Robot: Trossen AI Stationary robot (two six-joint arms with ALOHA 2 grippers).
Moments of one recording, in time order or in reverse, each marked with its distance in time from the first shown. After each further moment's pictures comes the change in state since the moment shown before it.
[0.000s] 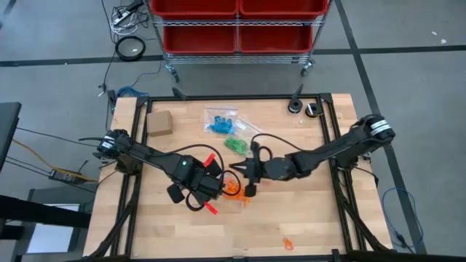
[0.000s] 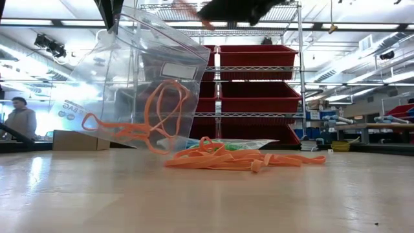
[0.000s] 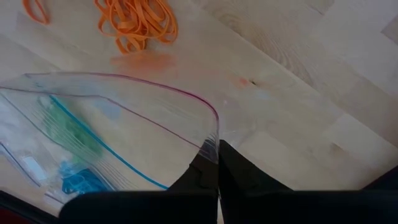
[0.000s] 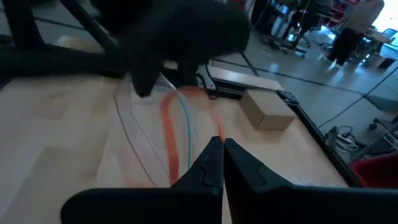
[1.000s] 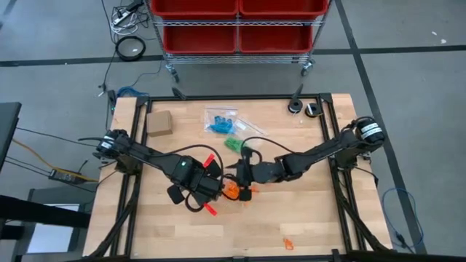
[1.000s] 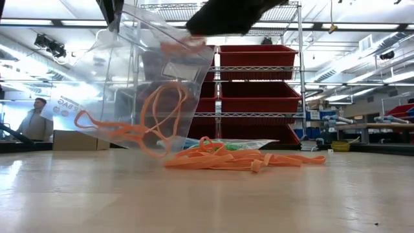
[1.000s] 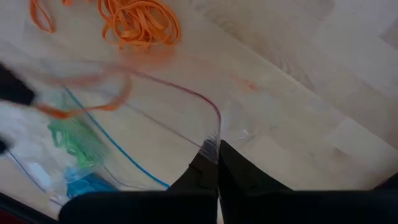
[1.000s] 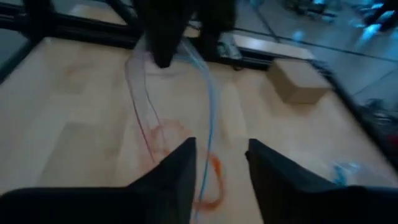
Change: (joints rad) left arm -0.001 0.000 0.002 0.017 0.000 0.005; right arm 0.012 0.074 0.116 -0.199 -0.049 0.106
